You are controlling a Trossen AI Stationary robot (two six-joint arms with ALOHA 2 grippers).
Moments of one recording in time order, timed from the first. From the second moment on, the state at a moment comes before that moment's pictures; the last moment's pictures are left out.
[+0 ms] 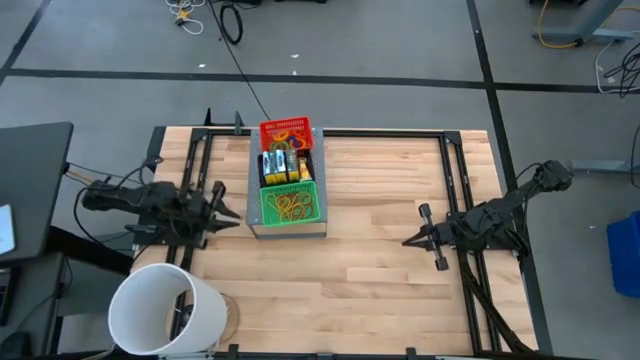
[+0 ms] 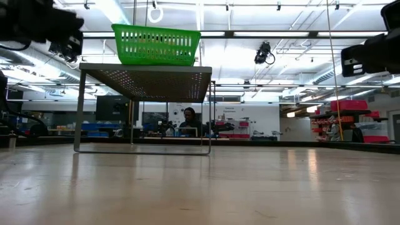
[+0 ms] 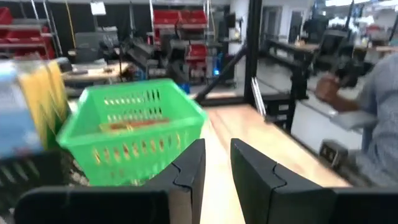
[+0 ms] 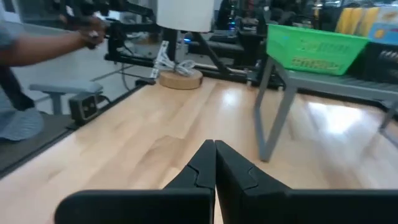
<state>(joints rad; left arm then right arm) -0.23 0.00 0.17 -0.14 -0.06 0.04 0.53 0.25 0.01 0.12 0.29 -0.10</state>
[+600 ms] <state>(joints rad) -0.23 0.00 0.11 -0.13 -0.14 0.06 0.43 0.19 0.01 0.13 0.08 -0.19</state>
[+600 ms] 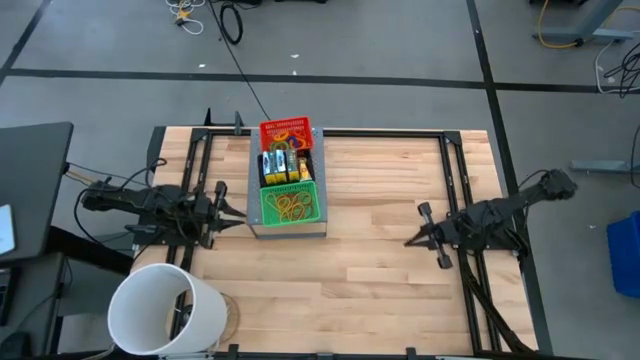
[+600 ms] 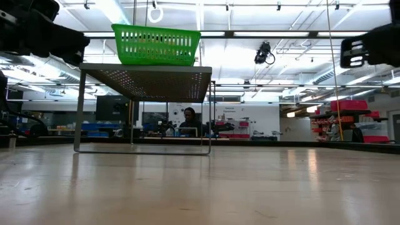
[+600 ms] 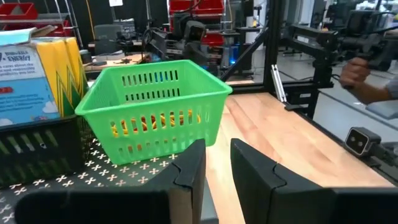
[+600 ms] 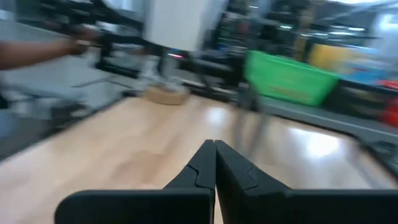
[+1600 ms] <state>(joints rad) -0.23 0.00 0.01 0.06 -0.11 0.05 -0.17 0.19 0.01 0.08 -0.31 -0.17</state>
